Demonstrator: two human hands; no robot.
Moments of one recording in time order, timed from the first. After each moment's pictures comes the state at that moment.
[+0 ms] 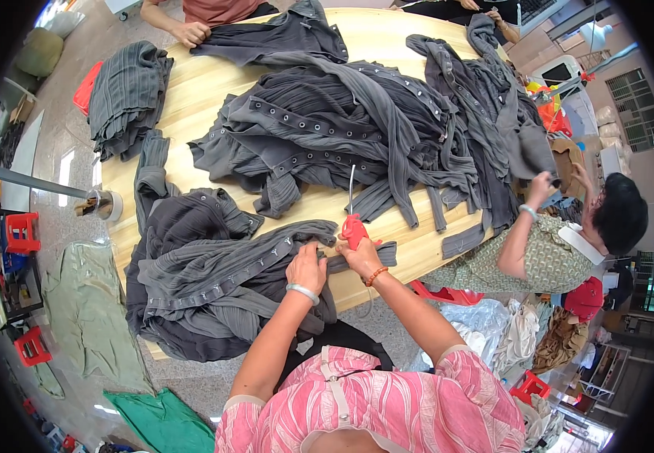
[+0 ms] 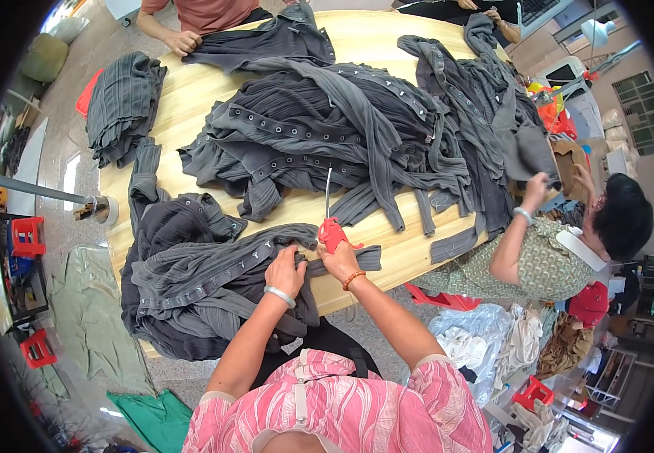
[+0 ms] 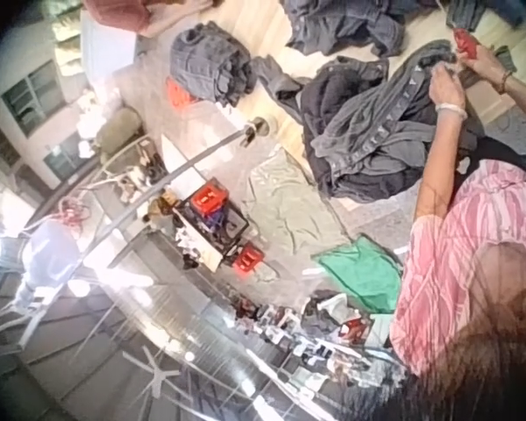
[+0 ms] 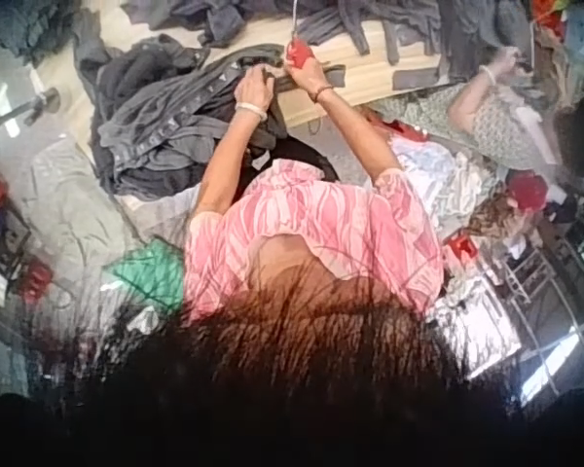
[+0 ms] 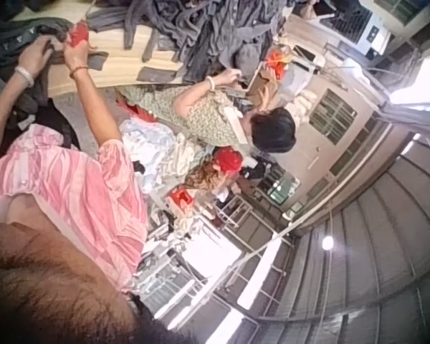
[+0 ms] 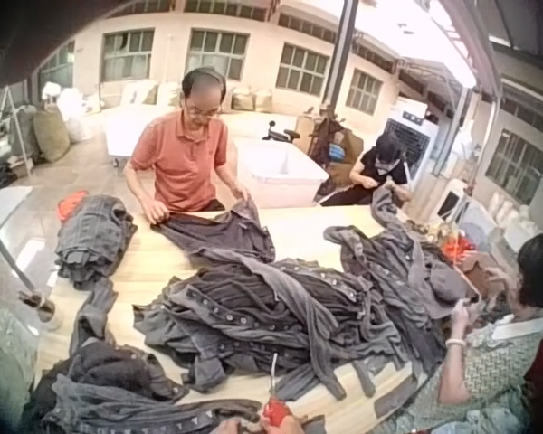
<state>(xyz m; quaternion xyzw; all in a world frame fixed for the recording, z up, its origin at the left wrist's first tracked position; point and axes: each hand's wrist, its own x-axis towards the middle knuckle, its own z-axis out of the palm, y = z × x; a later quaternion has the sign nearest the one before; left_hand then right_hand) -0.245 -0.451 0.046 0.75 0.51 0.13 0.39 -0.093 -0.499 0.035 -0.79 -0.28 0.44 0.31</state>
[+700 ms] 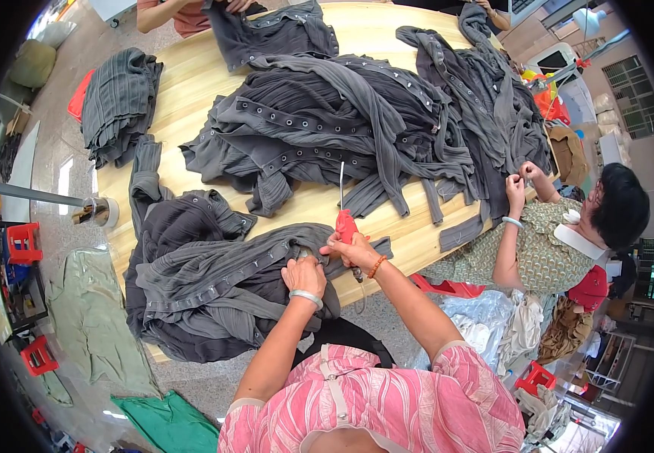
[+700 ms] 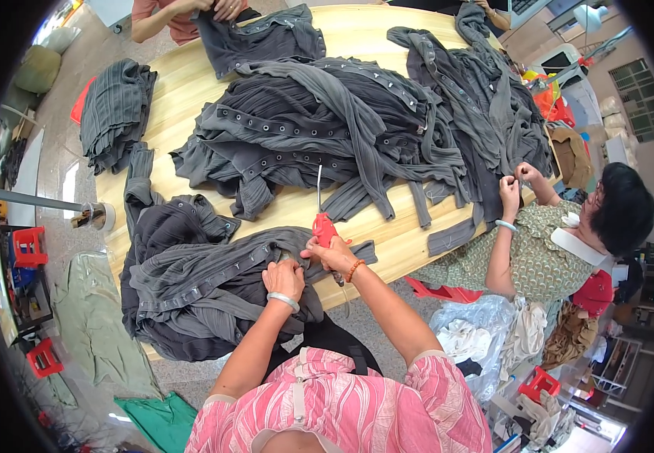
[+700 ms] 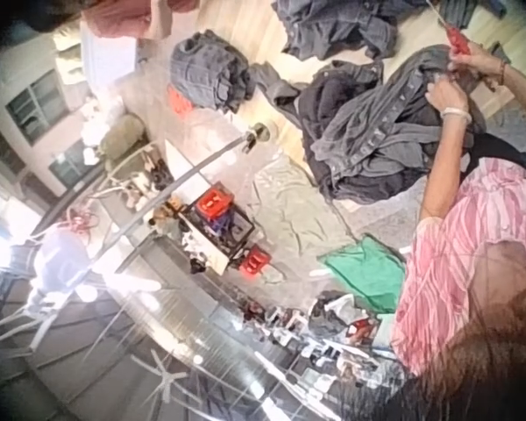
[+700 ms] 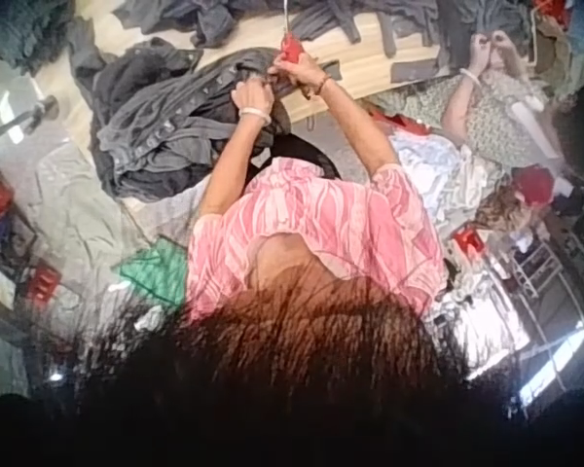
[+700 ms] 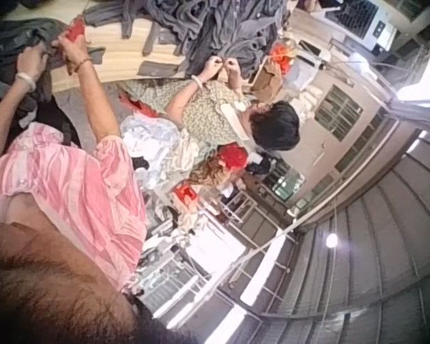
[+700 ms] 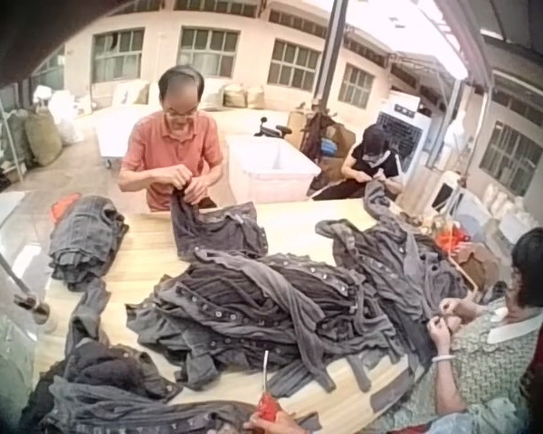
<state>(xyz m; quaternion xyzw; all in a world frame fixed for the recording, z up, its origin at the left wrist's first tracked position) -0.241 -0.472 0.034 0.78 0.54 -0.02 0.30 -0.078 -0.500 0.028 -0.62 -0.17 0.65 0.41</state>
